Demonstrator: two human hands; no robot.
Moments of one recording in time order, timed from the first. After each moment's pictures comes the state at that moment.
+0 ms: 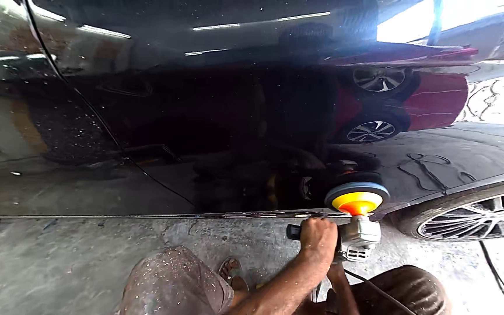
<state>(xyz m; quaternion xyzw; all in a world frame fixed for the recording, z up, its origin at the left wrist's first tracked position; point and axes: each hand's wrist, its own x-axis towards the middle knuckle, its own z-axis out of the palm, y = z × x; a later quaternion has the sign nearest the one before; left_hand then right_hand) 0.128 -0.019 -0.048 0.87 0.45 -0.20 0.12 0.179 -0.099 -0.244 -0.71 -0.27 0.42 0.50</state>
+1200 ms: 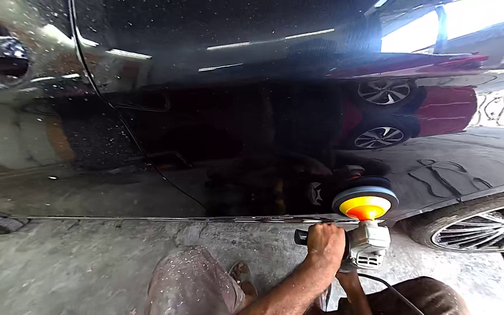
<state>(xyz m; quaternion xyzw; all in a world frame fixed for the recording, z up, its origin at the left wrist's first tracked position) 0.125 -0.015 -0.049 0.87 0.44 -0.20 0.12 0.192 -0.098 -0.327 -0.71 -0.30 0.34 0.54</state>
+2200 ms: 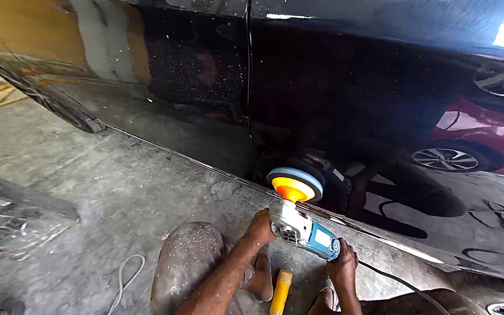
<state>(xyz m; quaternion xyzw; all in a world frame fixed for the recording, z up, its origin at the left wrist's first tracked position) -0.177 0.076 -0.174 0.75 0.59 0.13 0.25 0.081 -0.017 -0.254 -0.78 -0.54 0.17 0.26</state>
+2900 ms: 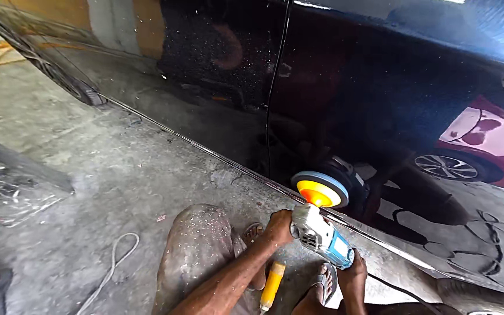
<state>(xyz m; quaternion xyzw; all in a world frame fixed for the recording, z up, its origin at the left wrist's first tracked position) -0.132 0.057 -0.162 0.75 0.57 0.12 0.31 0.118 -0.044 -0.267 -0.79 -0.52 0.14 0.30</state>
